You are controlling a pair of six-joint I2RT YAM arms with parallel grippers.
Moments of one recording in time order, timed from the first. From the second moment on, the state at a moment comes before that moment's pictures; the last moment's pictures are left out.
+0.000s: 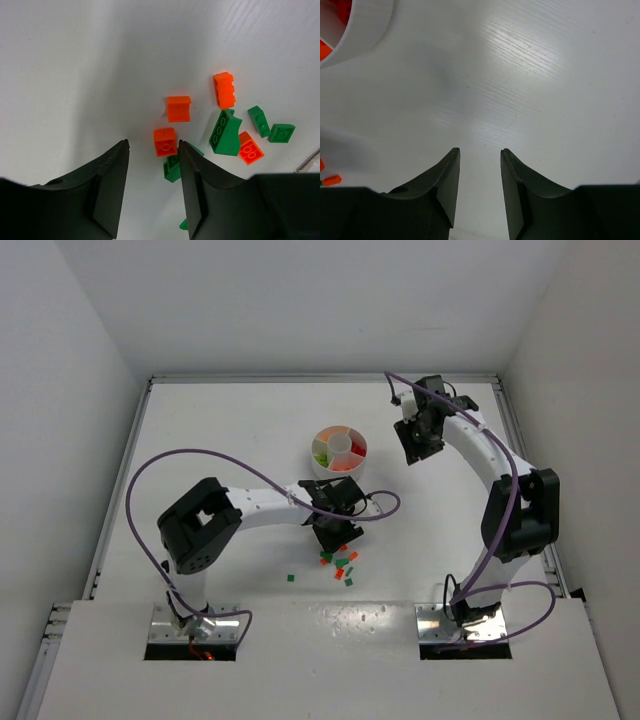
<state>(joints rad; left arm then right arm) -0.97 1.86 1.19 -0.53 0.09 0.12 0.20 1.74 1.41 -0.83 -0.01 -0.20</state>
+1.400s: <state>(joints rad) -0.65 1.79 1.63 -0.56 0.14 0.12 0.21 1.75 1.40 -0.85 -0.17 -0.20</state>
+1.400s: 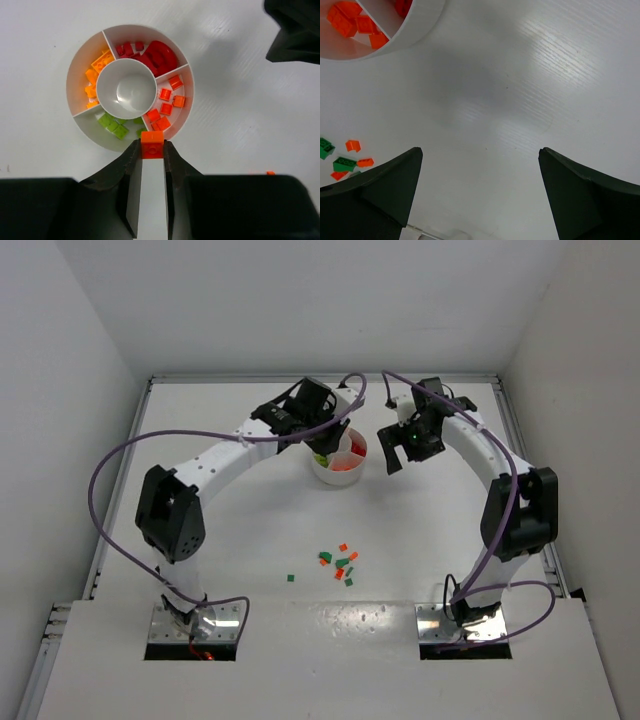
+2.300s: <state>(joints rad) -0.64 2.02 1.77 -0.67 0.22 0.09 0.21 1.75 1.40 -0.87 -0.27 -0.25</state>
